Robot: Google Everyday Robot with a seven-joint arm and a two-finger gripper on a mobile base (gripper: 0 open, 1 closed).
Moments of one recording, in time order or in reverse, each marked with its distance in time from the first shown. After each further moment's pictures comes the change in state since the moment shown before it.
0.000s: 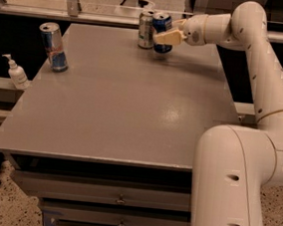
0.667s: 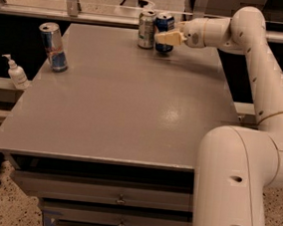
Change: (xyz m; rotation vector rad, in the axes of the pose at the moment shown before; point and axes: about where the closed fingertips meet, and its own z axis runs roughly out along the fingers) arm 0.008 -0.006 0.002 0.021 -0.019 0.062
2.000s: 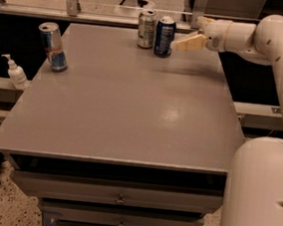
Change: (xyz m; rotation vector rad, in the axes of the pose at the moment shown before) arm -0.003 -0.011 -0.059 0.091 -0.083 -0.044
